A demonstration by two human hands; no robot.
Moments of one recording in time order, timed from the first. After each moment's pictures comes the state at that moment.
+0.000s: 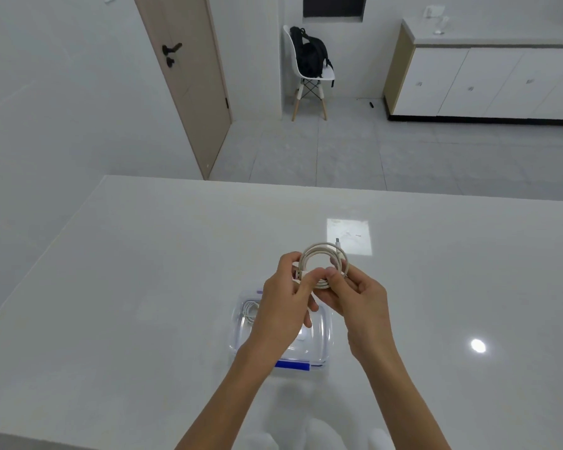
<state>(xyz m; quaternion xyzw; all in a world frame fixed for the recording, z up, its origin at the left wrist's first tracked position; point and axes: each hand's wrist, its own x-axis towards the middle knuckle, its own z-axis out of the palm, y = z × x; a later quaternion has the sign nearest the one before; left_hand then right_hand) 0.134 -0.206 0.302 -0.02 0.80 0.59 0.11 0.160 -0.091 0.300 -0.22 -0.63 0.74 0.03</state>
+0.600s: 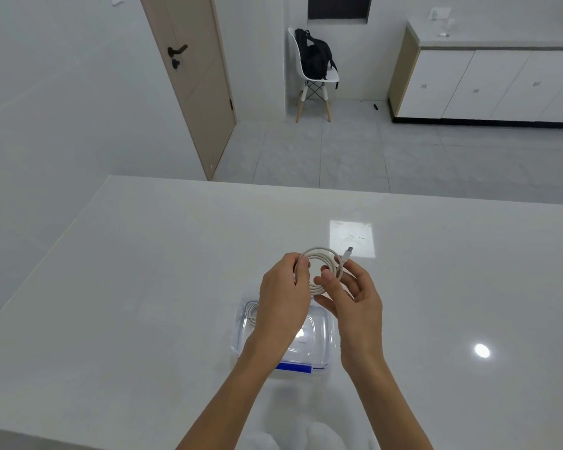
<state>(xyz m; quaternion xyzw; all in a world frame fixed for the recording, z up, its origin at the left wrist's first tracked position) 0.124 -0.201 0.305 -0.02 0.88 0.47 0.01 0.161 -0.104 0.286 -0.23 -0.57 0.78 0.09</state>
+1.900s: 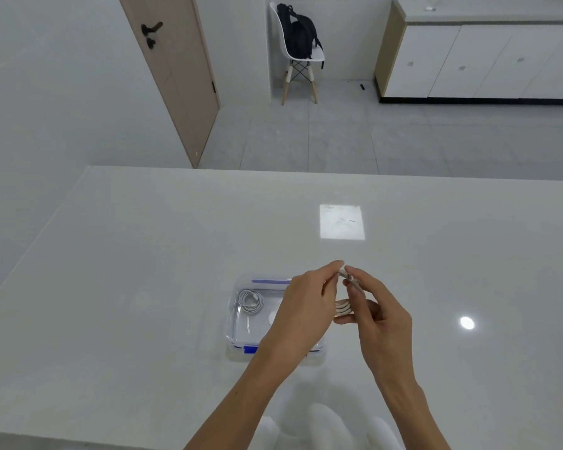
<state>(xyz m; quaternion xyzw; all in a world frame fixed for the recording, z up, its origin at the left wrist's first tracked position) 0.146 -0.181 0.293 0.10 0.88 0.44 0.14 0.206 -0.071 0.263 -0.15 -0.74 0.64 0.16</state>
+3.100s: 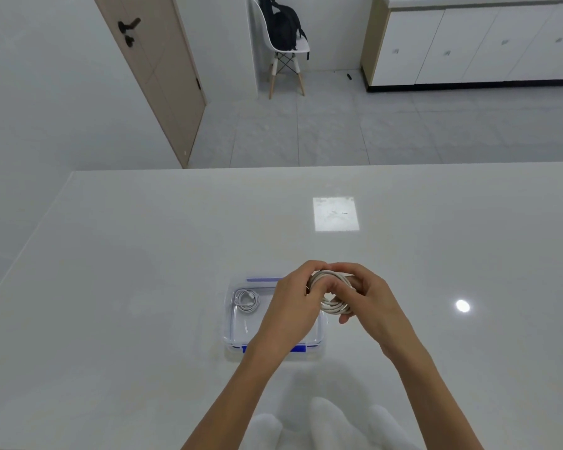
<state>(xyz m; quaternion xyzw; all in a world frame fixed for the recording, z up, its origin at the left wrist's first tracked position) 0.144 -0.190 0.290 0.08 0.83 0.53 0.19 0.177 -0.051 0.275 -0.19 -0.73 0.65 -0.05</state>
